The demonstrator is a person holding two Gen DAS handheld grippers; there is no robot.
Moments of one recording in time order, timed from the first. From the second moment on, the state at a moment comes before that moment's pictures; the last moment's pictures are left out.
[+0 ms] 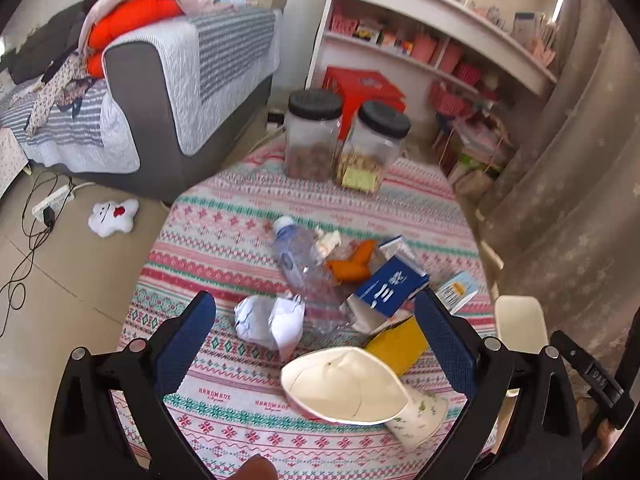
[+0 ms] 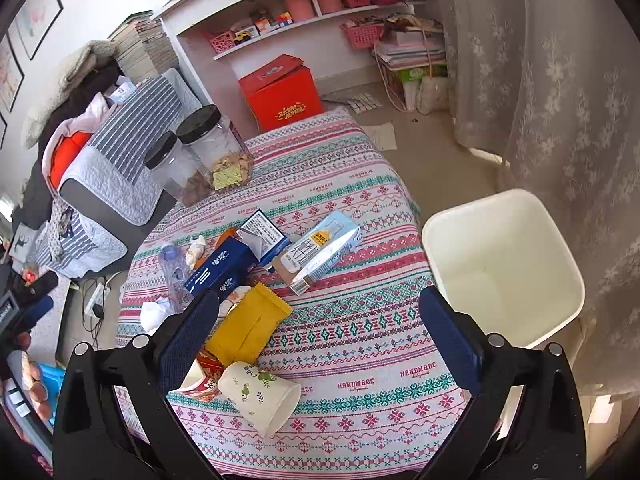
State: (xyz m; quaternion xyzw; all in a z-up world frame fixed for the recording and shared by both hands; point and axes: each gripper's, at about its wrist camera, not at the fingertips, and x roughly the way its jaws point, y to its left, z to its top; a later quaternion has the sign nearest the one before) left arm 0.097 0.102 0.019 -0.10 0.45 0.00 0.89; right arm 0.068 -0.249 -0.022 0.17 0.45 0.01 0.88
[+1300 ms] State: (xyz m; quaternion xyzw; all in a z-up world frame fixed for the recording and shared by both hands) left arm 0.139 0.144 0.007 -0.19 0.43 -0.09 0.88; right arm 0.133 -0.208 -0.128 0.32 0.59 0.07 0.73
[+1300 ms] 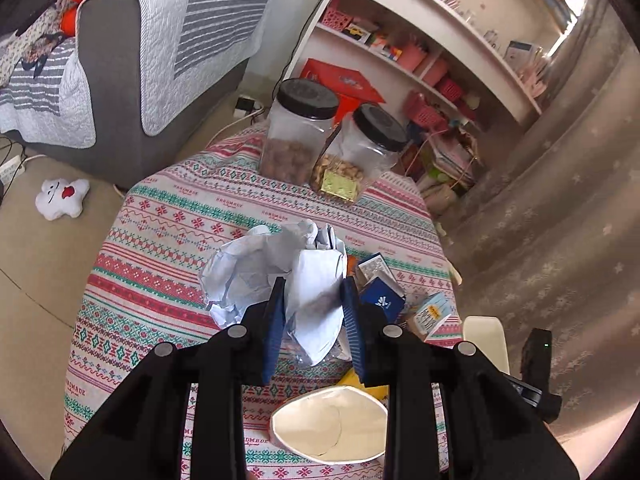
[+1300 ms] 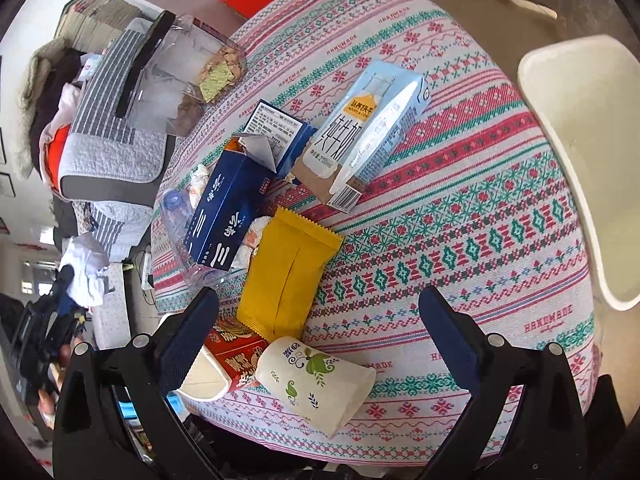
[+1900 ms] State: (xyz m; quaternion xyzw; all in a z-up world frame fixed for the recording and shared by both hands) left arm 0.127 0.139 -0.005 -0.18 0.44 -0.11 0.88; right arm 0.168 -0.142 -0.169 0.28 0.62 0.13 0.73
